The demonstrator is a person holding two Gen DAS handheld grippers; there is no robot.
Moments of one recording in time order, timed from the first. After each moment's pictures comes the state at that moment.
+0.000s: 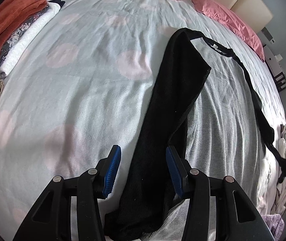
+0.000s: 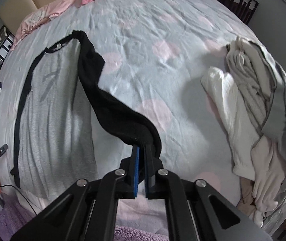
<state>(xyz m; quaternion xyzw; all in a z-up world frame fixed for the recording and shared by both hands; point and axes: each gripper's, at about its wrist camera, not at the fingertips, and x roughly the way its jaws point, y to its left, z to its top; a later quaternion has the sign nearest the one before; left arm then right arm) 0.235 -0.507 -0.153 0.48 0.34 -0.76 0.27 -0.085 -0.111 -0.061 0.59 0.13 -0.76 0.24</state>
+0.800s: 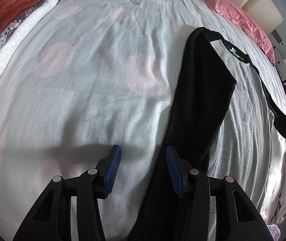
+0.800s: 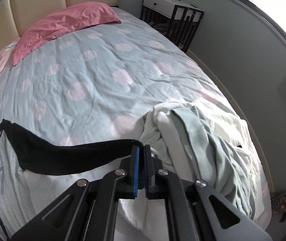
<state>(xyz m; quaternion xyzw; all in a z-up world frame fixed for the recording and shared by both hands) 0.204 -0.546 -0.184 0.50 0.34 -0.75 0.28 -0.317 -0.056 -0.038 0.52 0.12 -0.84 0.06</state>
